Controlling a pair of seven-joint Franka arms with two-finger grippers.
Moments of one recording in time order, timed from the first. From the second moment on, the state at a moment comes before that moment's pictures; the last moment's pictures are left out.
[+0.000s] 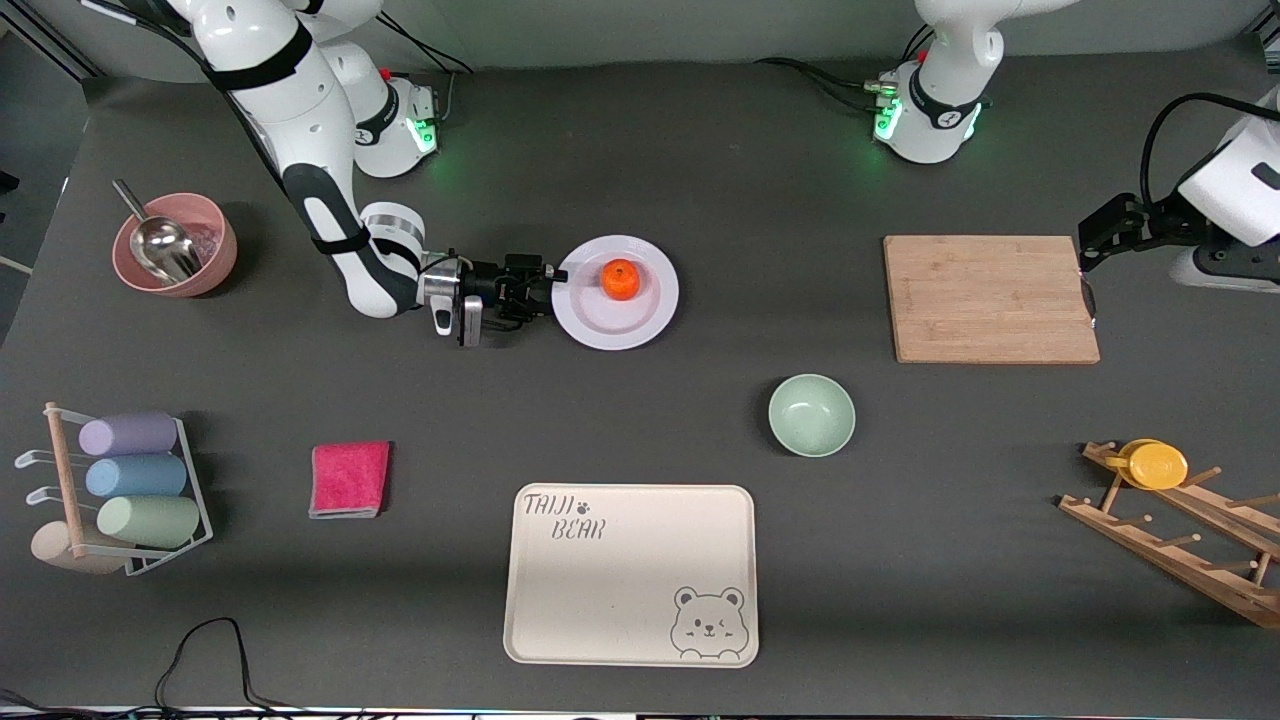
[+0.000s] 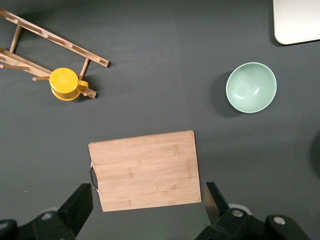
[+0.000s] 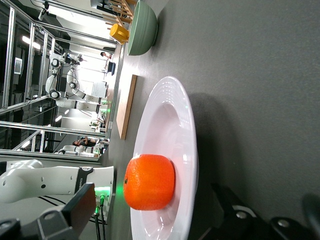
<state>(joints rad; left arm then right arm) 0.16 -0.06 -0.22 -1.65 0.02 1.58 0.08 0.41 0.48 -0.03 -2.49 1.91 1.94 -1.59</state>
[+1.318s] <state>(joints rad) 0.01 -0.06 -0.05 -1.66 0.02 1.58 0.08 0.41 0.49 -0.03 -2.45 1.91 1.88 -1.46</state>
